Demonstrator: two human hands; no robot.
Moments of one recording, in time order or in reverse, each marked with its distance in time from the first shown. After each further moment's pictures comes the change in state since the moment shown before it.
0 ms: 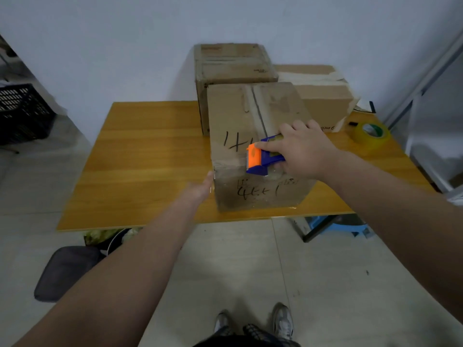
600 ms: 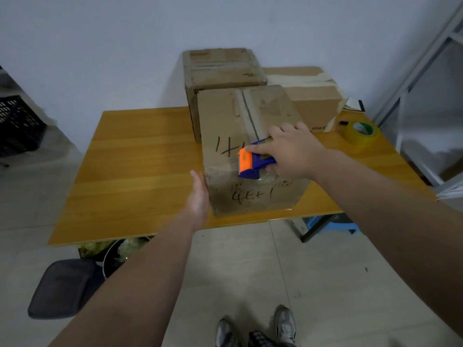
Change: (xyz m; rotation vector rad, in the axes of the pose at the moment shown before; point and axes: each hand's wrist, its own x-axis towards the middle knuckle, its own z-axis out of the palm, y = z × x) left_hand -0.002 -0.003 0.026 -0.533 -0.317 0.244; right_hand 0.006 0.003 -0.001 0.065 -0.043 -0.002
